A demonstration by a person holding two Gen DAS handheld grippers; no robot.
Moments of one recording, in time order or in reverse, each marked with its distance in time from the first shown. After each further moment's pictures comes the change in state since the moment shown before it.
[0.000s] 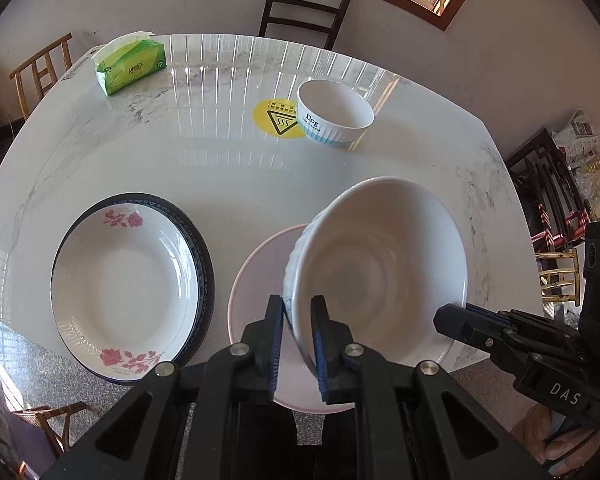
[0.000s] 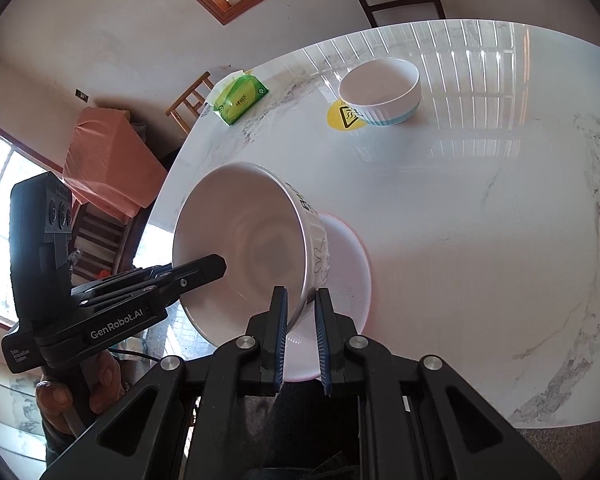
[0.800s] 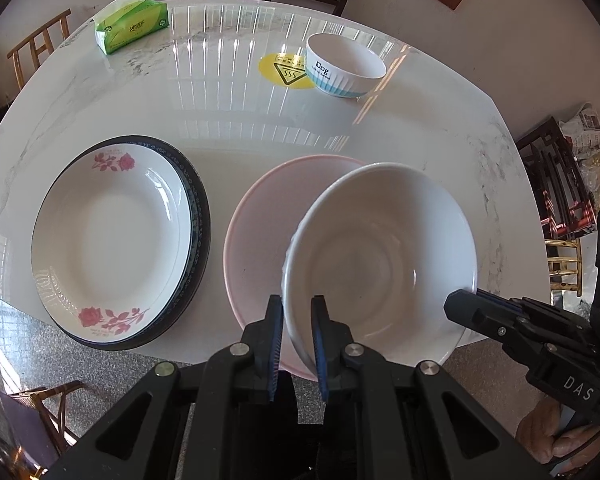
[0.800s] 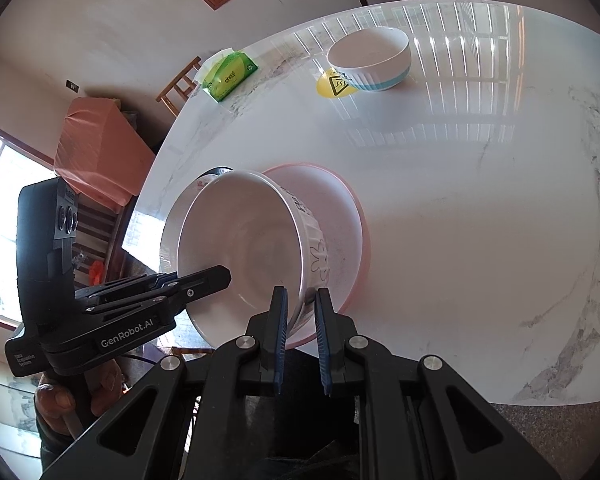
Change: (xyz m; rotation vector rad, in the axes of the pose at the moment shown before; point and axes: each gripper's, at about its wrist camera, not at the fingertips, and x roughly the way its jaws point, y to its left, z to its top) left arm 0.030 0.009 -0.029 -0.022 0.086 0.002; right arm 0.014 -0.009 -0.024 0.007 0.047 -0.029
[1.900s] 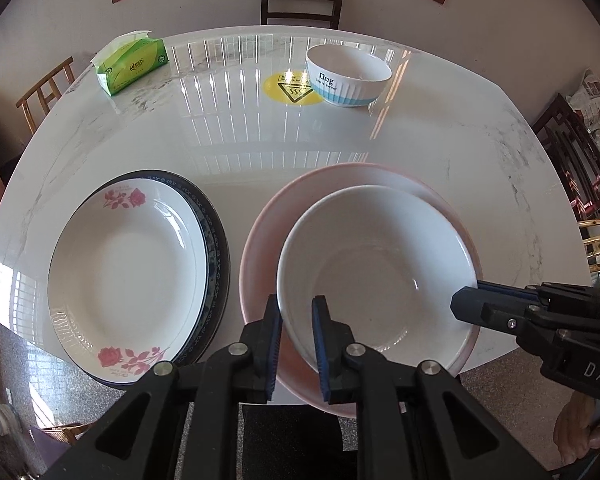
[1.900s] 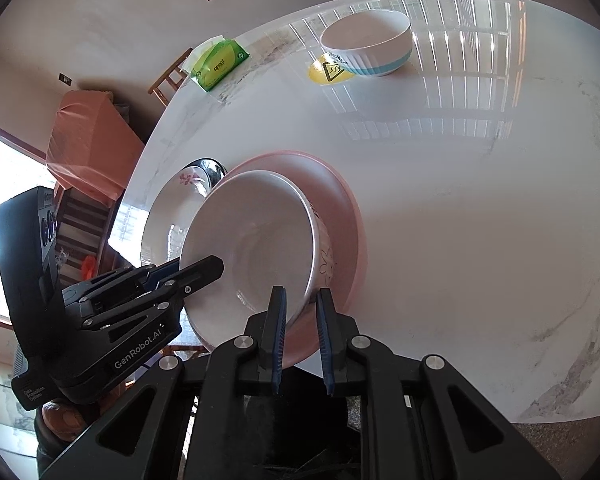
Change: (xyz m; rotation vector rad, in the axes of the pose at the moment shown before) left arm 0.016 -0.005 -0.005 0.116 -0.116 0.131; right arm 0.022 -0.004 0.000 -0.010 0.017 -0.026
